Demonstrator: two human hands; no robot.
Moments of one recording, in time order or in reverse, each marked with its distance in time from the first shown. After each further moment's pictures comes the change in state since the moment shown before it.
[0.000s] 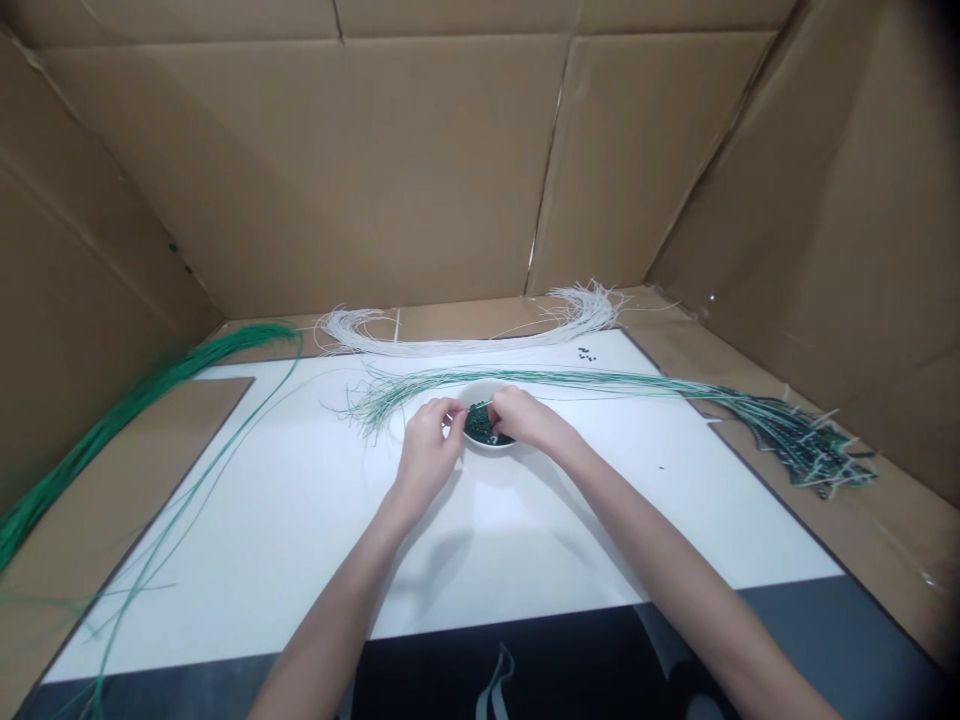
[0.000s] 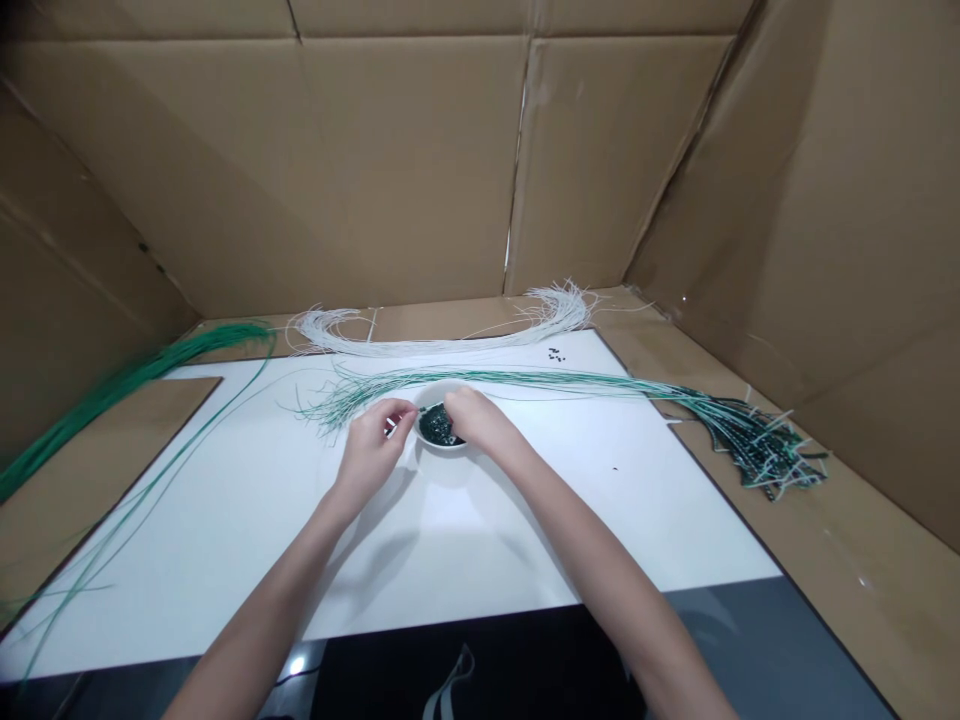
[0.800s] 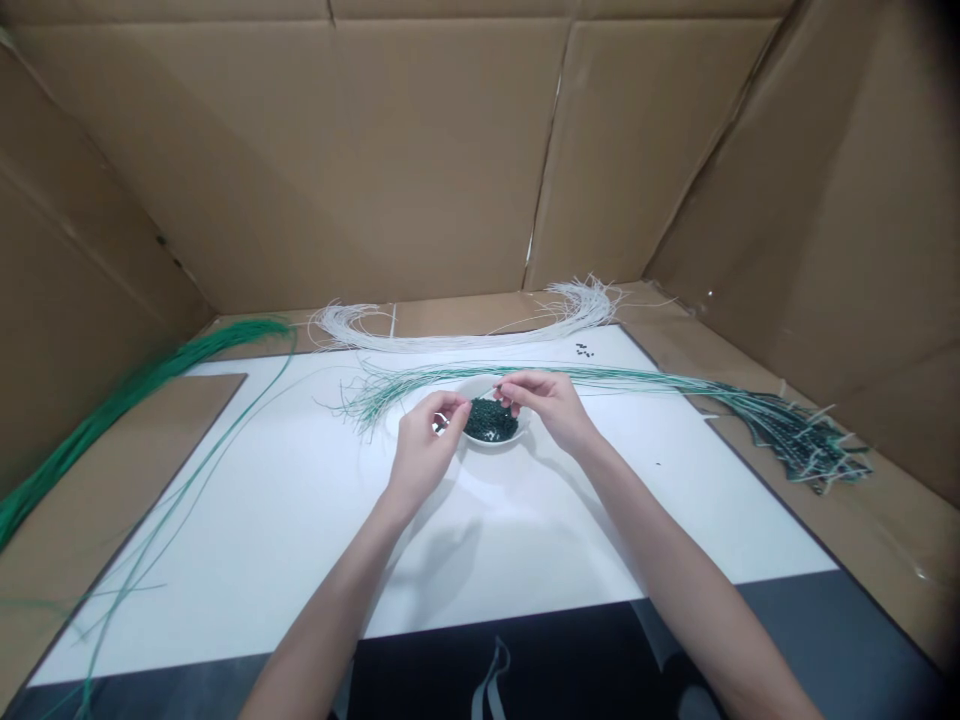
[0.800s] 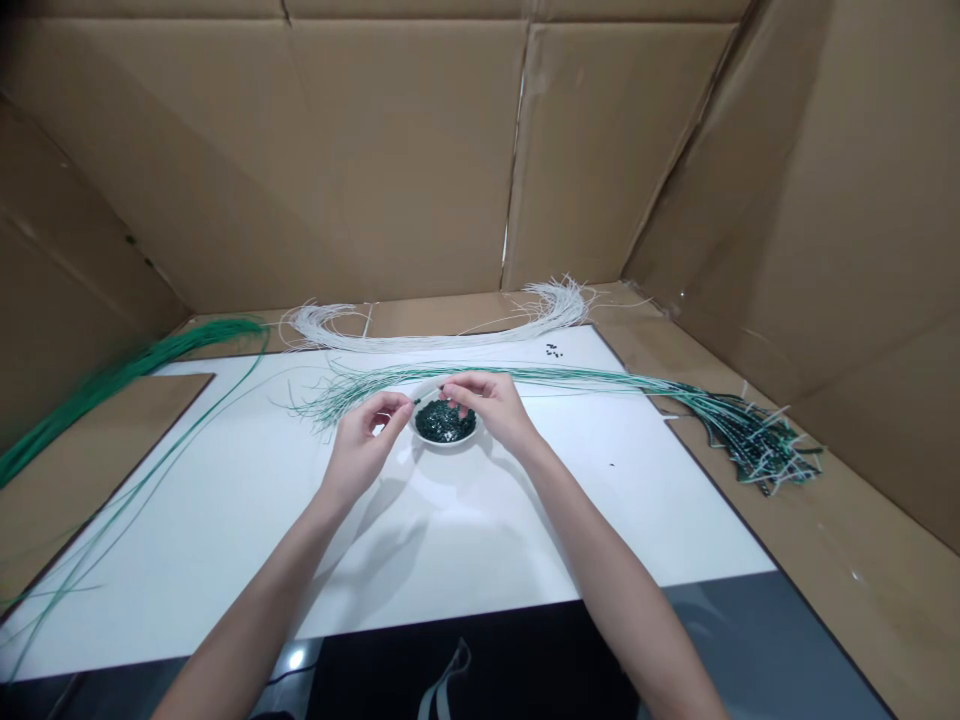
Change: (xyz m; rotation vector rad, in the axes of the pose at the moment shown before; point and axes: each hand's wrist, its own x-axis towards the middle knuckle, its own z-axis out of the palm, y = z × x) left_hand -0.003 0.014 -0.008 -0.280 0.013 -0.060; right_hand -0.035 0.007 -0.009 1.309 0.434 -0.068
